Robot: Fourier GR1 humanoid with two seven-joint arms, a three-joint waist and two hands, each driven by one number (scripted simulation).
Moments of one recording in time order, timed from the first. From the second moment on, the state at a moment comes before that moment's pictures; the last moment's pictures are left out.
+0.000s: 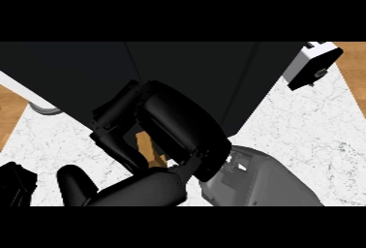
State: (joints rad) left arm 0.33 0.56 -0.02 -1.88 0.61 -0.19 -0.35; right arm -0.84 0.00 0.49 -1.74 -0.51 -0.21 0.43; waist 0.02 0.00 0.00
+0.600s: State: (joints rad) left arm 0.34 0.53 0.04 -1.91 0.59 -0.23 -0.29; right arm -0.88 0.00 0.39 -1.45 -0.57 -0.12 0.29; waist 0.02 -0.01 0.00
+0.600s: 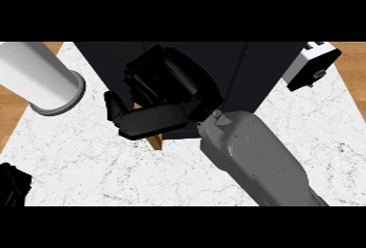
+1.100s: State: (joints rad) left arm 0.31 0.51 0.05 -1.90 0.57 -0.24 -0.27; right arm -0.91 -0.01 0.32 -1.29 -0.56 0.04 0.17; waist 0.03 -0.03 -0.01
